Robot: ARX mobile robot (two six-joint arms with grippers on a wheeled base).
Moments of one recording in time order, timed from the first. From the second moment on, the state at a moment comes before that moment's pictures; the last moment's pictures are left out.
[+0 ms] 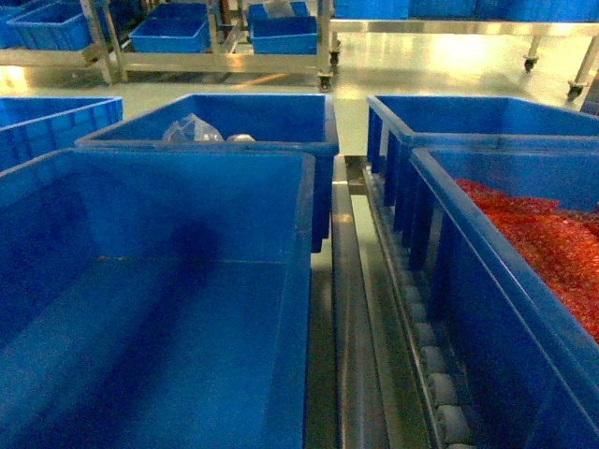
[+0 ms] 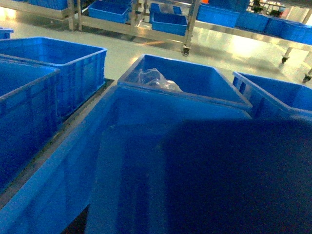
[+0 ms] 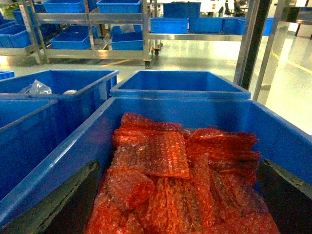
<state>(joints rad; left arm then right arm) -0.47 0.26 0.21 -0.04 -0.50 -0.20 0.00 0.01 0.01 0.00 0.00 0.00</state>
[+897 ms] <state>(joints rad) -0.47 0.26 0.21 -0.03 -0.50 -0.20 0.00 0.01 0.01 -0.01 0.00 0.00</state>
